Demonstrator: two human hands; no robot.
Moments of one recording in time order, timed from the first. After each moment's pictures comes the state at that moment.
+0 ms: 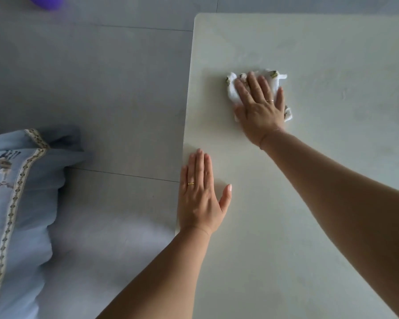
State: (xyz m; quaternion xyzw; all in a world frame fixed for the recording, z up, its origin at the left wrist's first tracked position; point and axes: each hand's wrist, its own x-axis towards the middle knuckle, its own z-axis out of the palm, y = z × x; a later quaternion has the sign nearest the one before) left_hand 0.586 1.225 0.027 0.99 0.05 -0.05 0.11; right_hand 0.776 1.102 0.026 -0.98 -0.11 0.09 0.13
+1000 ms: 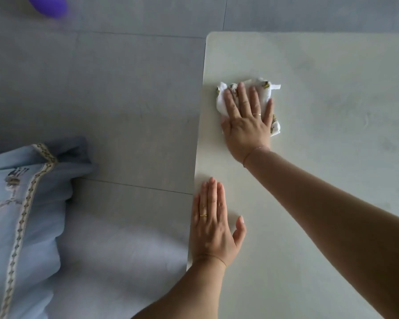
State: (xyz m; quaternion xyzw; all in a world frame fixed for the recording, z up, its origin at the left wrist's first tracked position) left_hand 0.589 1.226 0.032 0.99 0.05 -0.08 0.13; right_hand 0.793 1.164 0.025 -0.98 -0.11 0.07 0.13
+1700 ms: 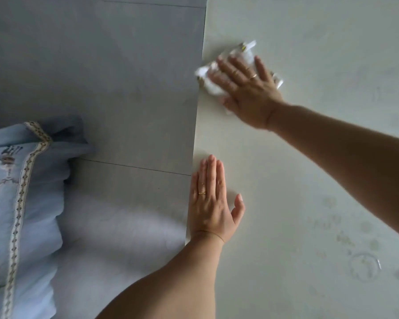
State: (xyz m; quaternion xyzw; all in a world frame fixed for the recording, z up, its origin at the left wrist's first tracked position) left_hand 0.589 1.226 0.029 0.99 0.05 -0.07 0.12; right_hand 0.830 1.140 0.029 -0.93 -0.34 0.10 0.05
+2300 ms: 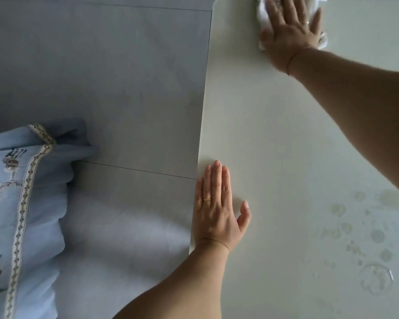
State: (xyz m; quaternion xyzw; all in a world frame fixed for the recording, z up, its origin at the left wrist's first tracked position) left_hand 0.588 1.227 0.027 0.99 0.04 -0.07 0.12; right_hand 0.929 1.121 0.033 -0.99 -0.09 0.09 0.08
